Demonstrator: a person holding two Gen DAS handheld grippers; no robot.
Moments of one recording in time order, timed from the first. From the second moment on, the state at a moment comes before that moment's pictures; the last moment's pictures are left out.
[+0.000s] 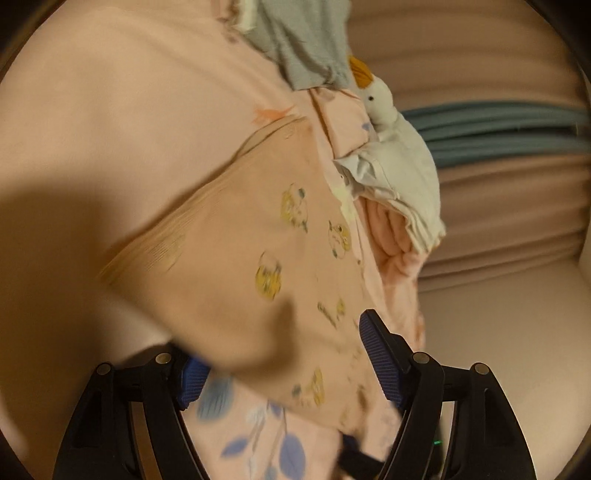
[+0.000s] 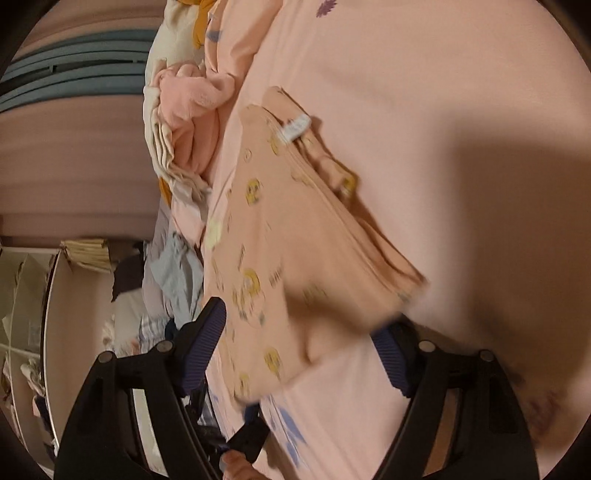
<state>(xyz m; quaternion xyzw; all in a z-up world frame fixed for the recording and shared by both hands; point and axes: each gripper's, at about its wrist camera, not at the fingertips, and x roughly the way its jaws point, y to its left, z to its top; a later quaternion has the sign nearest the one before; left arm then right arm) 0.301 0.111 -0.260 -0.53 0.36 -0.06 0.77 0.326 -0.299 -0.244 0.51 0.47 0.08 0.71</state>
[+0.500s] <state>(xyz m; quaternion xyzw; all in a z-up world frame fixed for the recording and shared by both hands) 0.270 0.097 -0.195 -0.35 0.33 0.03 0.88 0.319 -0.326 -0.185 0.44 0.38 0.17 0.80</state>
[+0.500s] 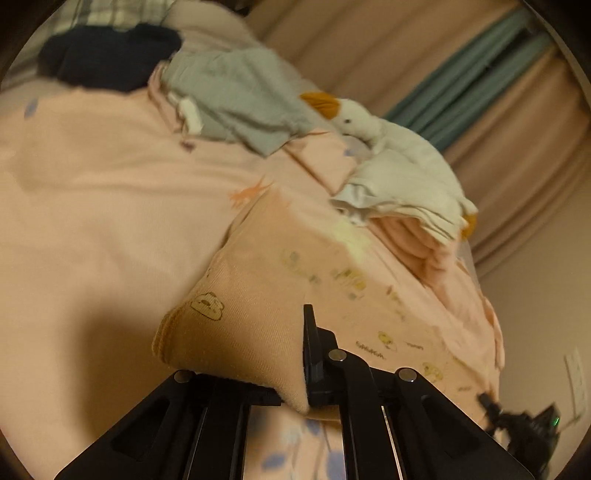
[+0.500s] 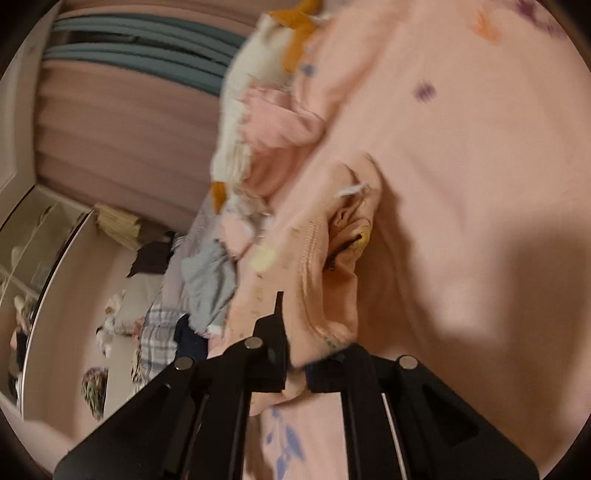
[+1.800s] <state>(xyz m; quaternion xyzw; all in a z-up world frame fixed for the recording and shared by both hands) 0.158 0.076 -0.238 -0.15 0.43 0.10 0.88 0.190 -0.281 -0.214 0.18 0.50 0.05 0.84</state>
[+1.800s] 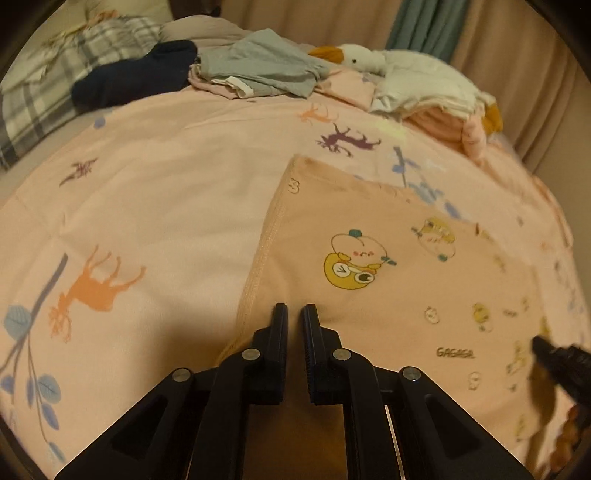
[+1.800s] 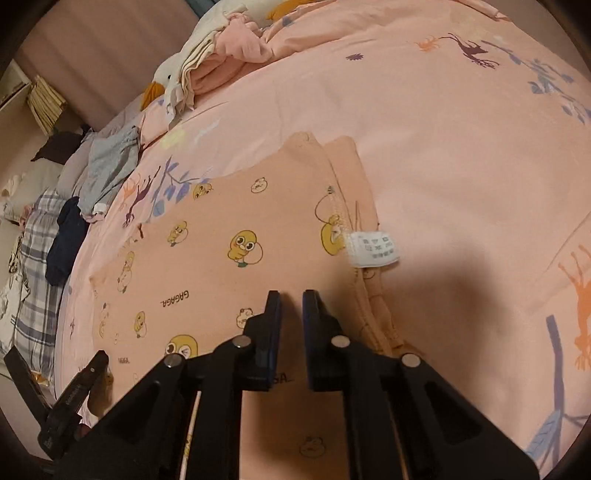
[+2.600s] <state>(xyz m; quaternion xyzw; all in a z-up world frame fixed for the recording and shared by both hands) 0.145 0.071 -0.239 -0.11 0.40 0.09 0.90 0.172 -0.255 -0.212 0.02 0.44 0.03 0.90</state>
